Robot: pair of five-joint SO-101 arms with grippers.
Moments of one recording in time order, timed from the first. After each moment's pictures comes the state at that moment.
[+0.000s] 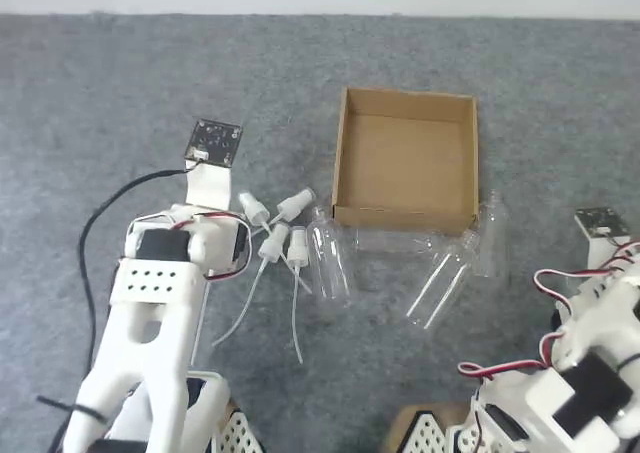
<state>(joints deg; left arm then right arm) -2.8 -35.6 56.2 56.0 -3.4 46.3 -5.7 41.9 60.8 53.4</state>
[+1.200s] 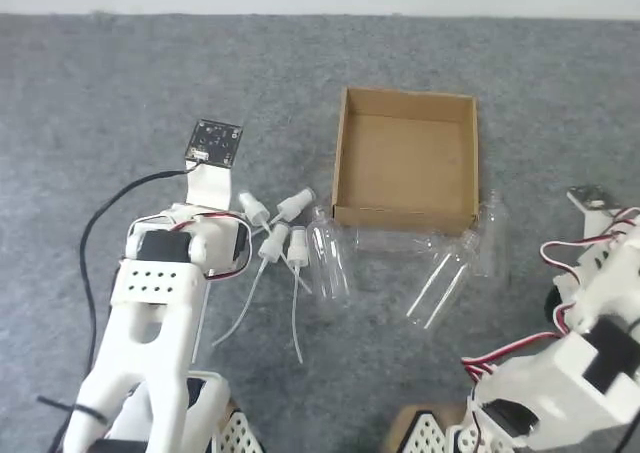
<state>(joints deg) -2.8 -35.6 56.5 55.1 -3.4 40.6 6.7 25.0 70.2 50.7</state>
